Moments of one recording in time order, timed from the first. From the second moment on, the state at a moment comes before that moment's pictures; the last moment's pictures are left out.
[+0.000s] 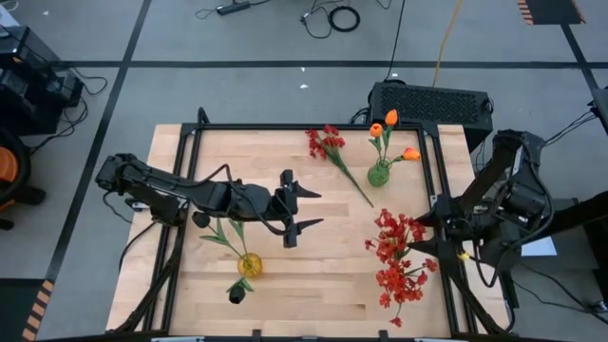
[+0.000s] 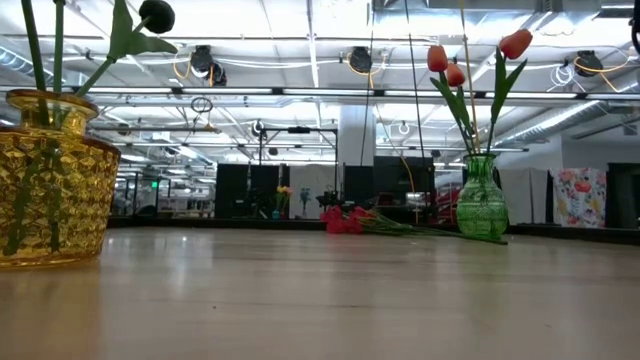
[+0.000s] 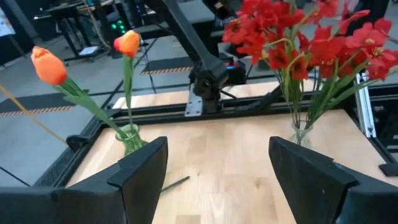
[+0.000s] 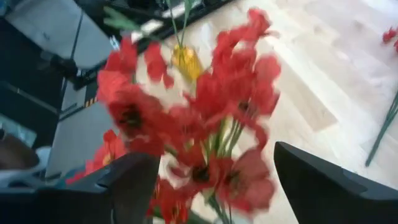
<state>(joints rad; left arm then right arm) -0.23 1.49 1.24 0.01 -0.32 0.08 1.04 1.00 1.26 -1.17 0.78 1.30</state>
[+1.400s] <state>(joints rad) -0.19 1.57 1.24 0.07 -0.28 0.06 1.18 1.02 1.26 -1.30 0.60 1.38</state>
